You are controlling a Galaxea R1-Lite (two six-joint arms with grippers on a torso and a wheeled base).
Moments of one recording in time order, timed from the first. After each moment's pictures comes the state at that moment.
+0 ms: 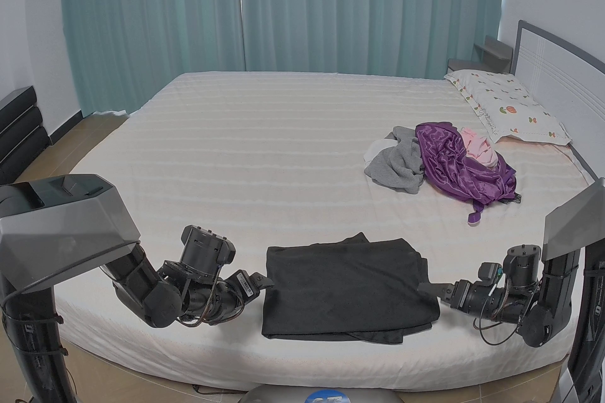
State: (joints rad) left arm -0.47 2.18 -0.72 -0.60 -0.07 -0.99; right arm 0.17 2.30 -0.17 -1.55 0.43 0.61
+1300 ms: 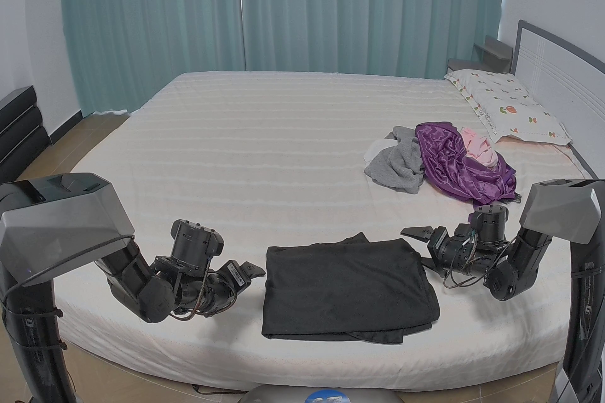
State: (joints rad) left arm -0.41 2.19 -0.72 -0.67 -0.08 -1.00; right arm 0.16 2.40 -0.74 -1.20 0.43 0.98
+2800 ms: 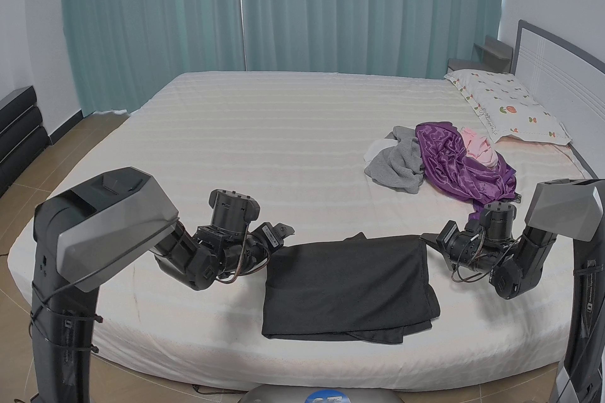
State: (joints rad) left arm -0.44 2.38 -1.14 -0.62 -0.03 -0.91; right arm 0.12 2.40 -0.73 -1.25 0.37 0.97
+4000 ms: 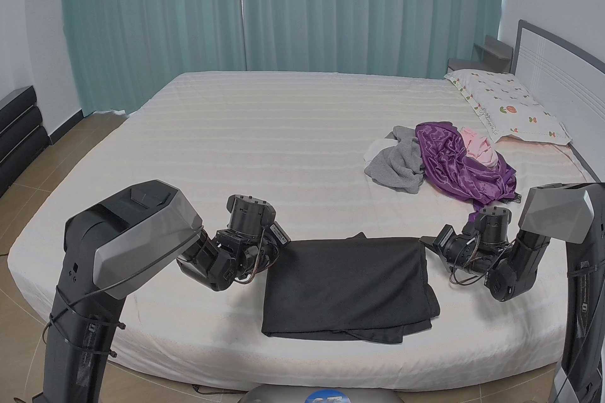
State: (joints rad) left arm -0.45 2.51 -1.30 -0.62 0.10 -0.97; right arm 0.12 2.45 -0.76 -1.27 0.33 0.93
